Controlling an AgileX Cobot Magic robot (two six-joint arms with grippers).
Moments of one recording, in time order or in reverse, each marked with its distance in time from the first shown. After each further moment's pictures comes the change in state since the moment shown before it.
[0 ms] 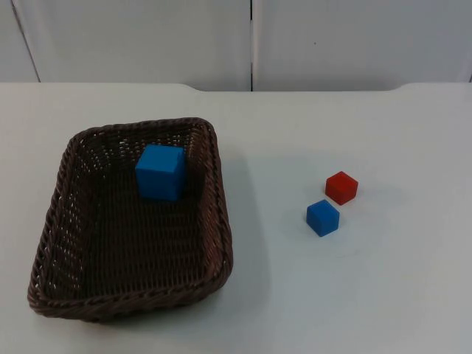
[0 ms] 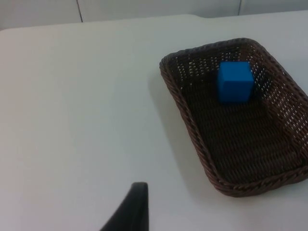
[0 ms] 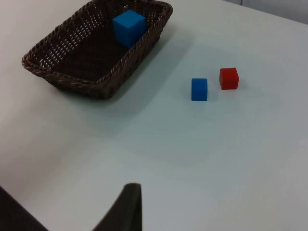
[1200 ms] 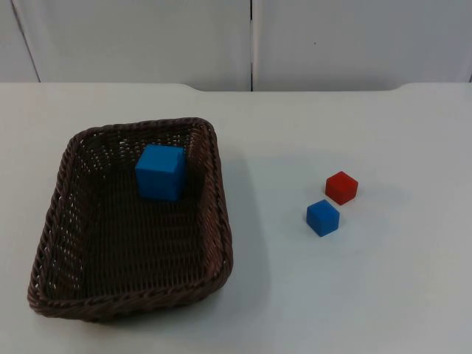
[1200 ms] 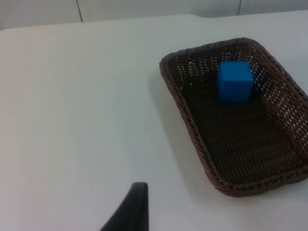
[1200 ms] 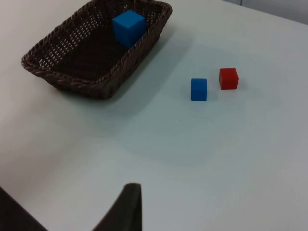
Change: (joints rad) right arm -0.005 0.000 0.000 0.000 -0.002 0.000; left arm 0.000 0.000 0.000 0.000 0.000 0.000
